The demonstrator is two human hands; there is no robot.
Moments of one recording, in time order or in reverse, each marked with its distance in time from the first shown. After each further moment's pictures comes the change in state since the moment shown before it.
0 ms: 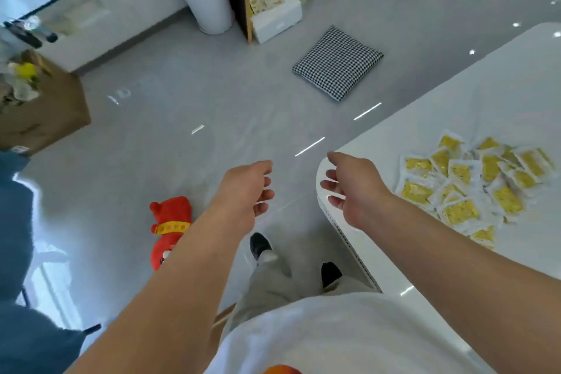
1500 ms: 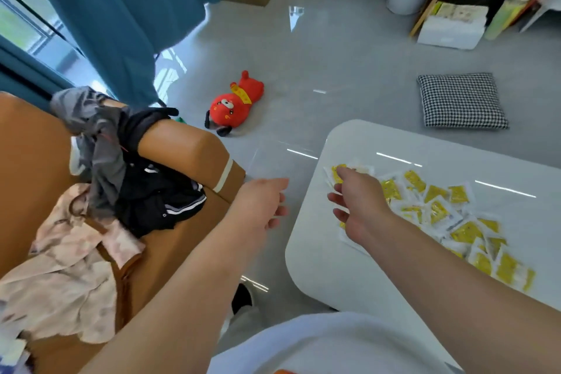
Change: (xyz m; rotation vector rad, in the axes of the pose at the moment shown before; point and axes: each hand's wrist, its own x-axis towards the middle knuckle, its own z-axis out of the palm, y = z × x) left_hand -0.295 -0.236 0.316 -0.647 0.478 -0.136; right_hand -0.057 0.066 -0.352 -0.638 -0.508 -0.076
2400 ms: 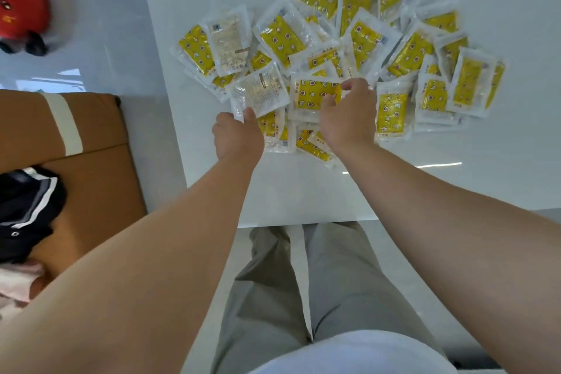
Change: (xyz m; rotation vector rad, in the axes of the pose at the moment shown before) left_hand 0.264 -0.191 0.283 0.871 0.093 0.040; right_hand 0.298 0.169 -0.212 -0.622 0.550 0.005
